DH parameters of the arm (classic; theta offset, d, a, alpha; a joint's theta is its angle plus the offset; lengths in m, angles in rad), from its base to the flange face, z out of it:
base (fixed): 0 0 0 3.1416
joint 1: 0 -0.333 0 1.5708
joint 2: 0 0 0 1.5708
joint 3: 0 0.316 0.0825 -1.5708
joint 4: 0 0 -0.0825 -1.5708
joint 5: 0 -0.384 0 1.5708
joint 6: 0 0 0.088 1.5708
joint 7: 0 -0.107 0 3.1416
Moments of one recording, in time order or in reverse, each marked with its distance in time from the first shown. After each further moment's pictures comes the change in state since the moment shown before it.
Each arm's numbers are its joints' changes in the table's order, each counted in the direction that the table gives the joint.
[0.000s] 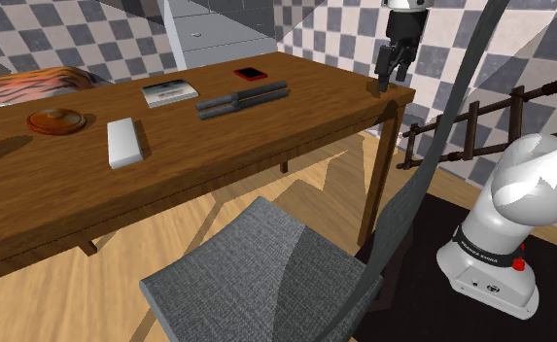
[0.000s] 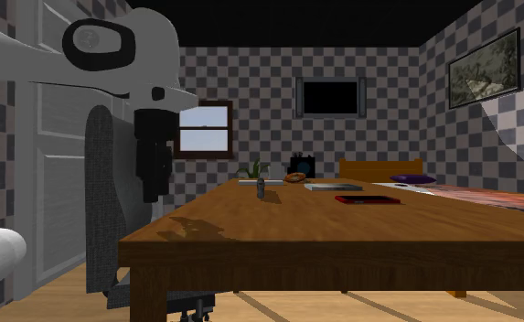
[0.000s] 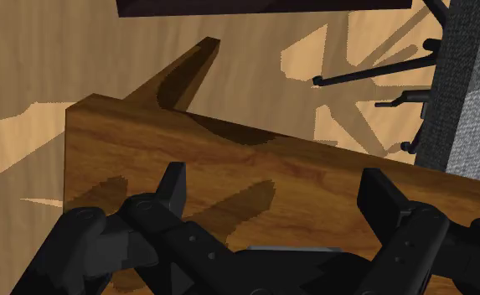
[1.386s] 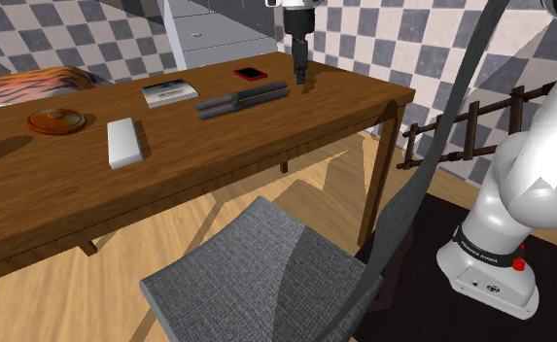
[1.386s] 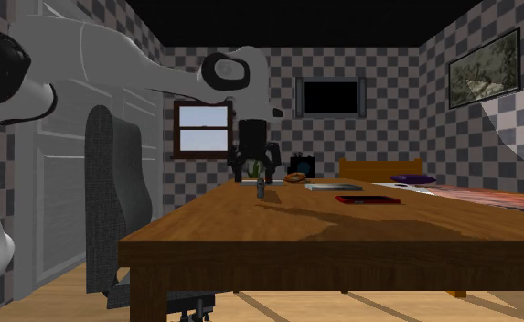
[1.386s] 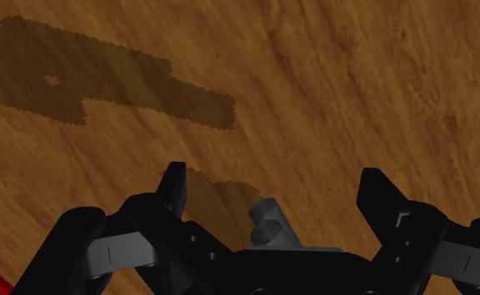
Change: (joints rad) arm -0.222 0.686 -0.022 -0.645 -0.050 -0.033 0.661
